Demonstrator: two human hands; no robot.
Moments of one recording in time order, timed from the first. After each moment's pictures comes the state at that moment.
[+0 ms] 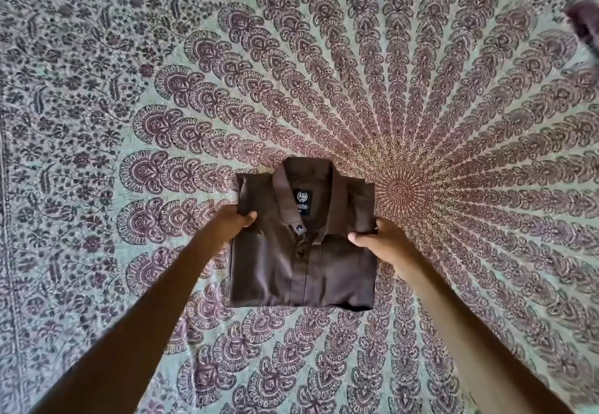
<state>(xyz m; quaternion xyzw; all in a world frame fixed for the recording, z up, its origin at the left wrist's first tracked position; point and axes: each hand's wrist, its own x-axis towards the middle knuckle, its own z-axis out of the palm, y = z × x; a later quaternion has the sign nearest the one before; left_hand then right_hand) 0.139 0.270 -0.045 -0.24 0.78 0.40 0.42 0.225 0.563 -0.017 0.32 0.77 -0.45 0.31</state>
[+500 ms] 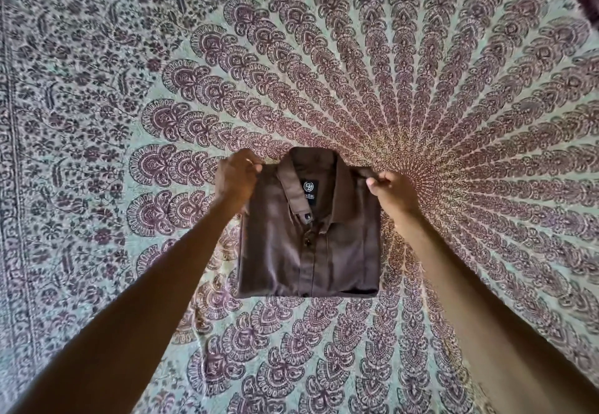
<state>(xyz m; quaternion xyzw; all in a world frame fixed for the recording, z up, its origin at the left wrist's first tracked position) 0.091 0.287 -0.036 -0.06 0.93 0.32 0.14 0.173 0.569 -0.035 0.32 0.86 -0.39 0.12</state>
